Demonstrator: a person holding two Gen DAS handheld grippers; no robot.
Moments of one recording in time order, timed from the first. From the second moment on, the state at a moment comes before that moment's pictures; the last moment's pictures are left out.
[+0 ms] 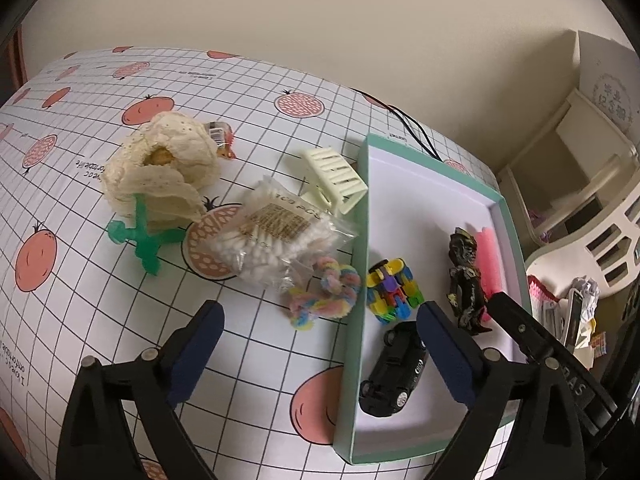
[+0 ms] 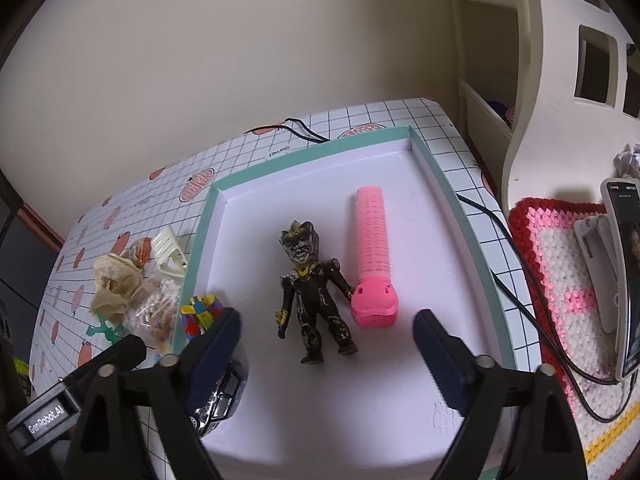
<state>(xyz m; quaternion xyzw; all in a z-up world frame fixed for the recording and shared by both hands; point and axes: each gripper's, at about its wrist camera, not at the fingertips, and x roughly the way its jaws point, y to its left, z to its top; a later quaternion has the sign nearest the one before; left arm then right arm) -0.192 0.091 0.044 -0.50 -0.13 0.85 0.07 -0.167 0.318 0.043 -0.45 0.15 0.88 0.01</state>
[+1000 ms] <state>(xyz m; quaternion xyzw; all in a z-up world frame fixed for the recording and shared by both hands) -0.191 0.066 0.067 -0.44 -0.10 0.89 0.04 -0.163 0.317 0.065 -0.39 0.12 0.91 0.03</state>
